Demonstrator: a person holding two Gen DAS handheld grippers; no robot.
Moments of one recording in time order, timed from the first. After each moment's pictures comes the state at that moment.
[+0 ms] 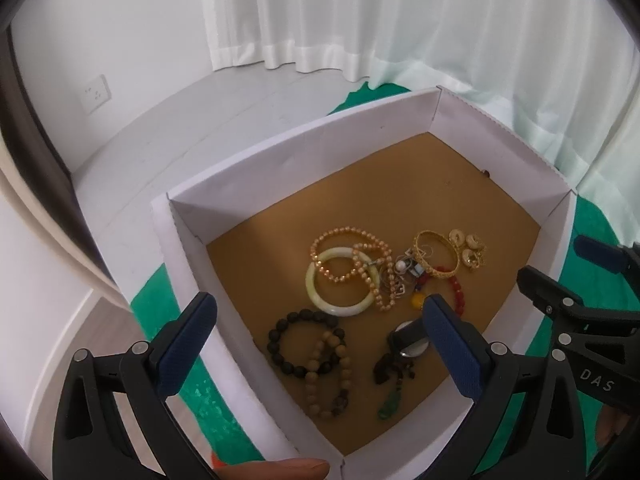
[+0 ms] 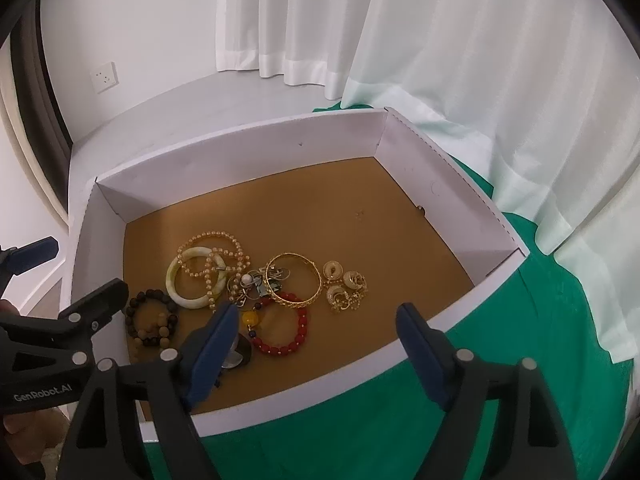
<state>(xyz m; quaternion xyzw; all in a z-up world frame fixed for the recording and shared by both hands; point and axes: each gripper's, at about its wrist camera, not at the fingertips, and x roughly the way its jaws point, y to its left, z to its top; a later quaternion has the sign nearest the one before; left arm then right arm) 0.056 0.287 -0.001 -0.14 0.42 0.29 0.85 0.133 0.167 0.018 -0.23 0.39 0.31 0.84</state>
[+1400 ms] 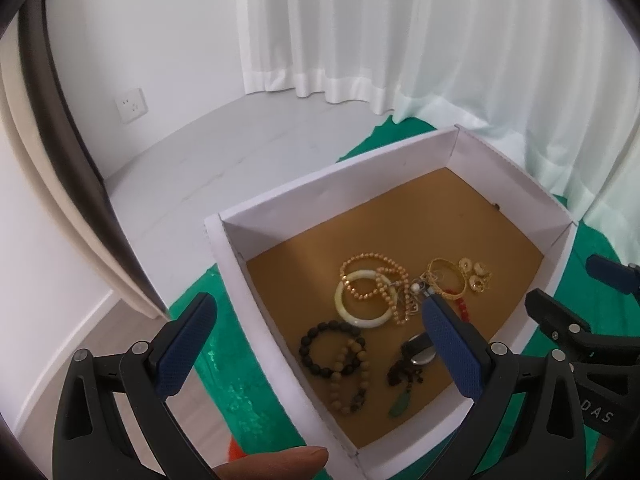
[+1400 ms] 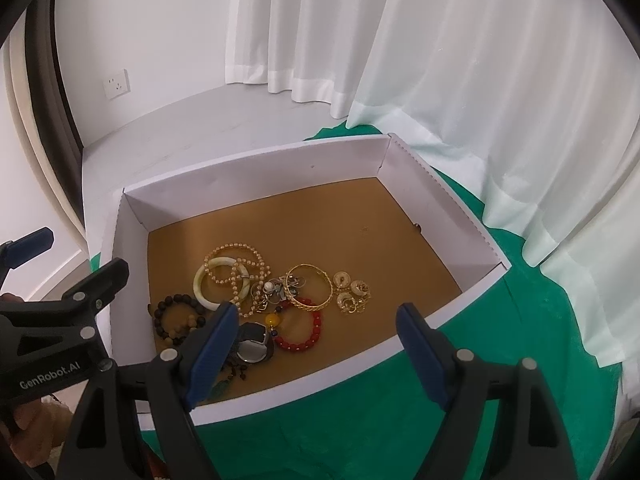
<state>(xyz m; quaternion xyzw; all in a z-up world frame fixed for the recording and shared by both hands) 0.026 0.286 0.039 -0.13 0.38 0.34 0.85 0.099 0.172 0.058 -0.24 0.37 0.32 0.84</state>
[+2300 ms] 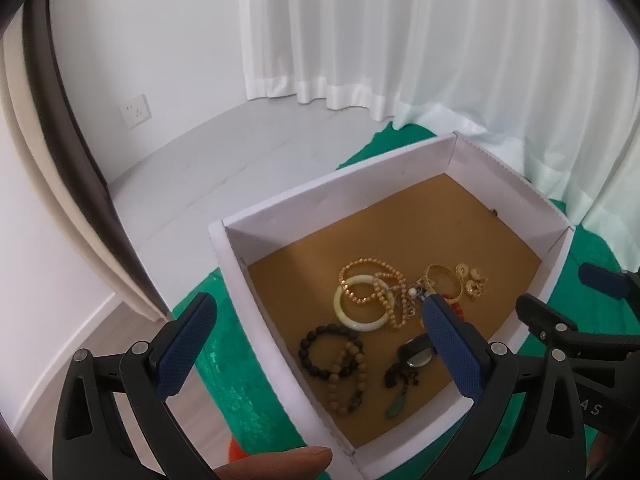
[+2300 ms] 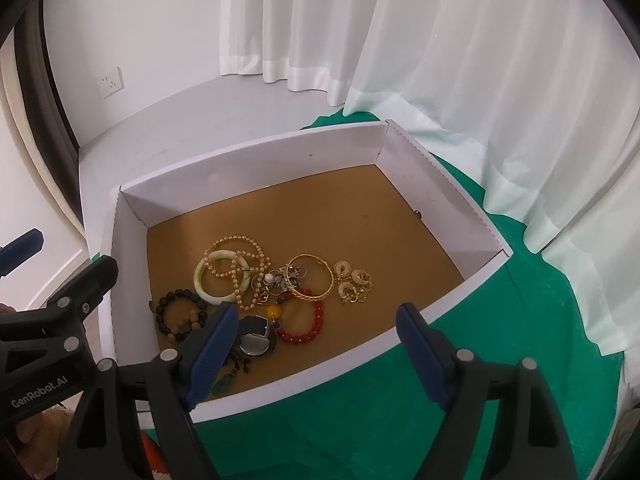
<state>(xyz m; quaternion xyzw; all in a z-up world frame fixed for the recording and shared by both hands) 0.021 0.279 0.048 -0.13 0.37 0.34 0.85 0.105 0.168 0.057 -0.23 0.39 0.31 0.84</state>
